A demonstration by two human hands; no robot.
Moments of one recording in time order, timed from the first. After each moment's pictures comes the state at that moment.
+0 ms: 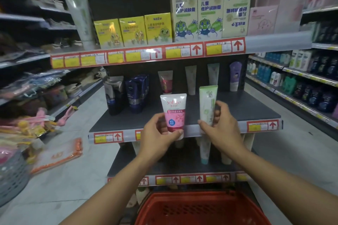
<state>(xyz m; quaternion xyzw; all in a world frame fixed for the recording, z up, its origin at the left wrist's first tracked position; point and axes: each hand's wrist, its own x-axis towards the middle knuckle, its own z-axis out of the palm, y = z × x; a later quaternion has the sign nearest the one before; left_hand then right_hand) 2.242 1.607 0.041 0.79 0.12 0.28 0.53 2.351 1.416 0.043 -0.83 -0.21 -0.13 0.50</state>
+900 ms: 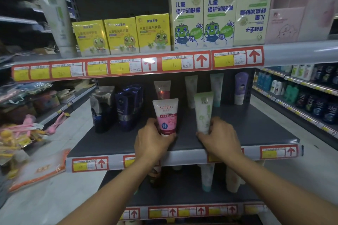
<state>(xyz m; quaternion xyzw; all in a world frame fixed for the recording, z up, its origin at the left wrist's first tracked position) 2.331 1.644 0.054 0.87 0.24 0.27 0.33 2.435 1.458 0.044 -0.92 -0.18 -0.12 0.34</state>
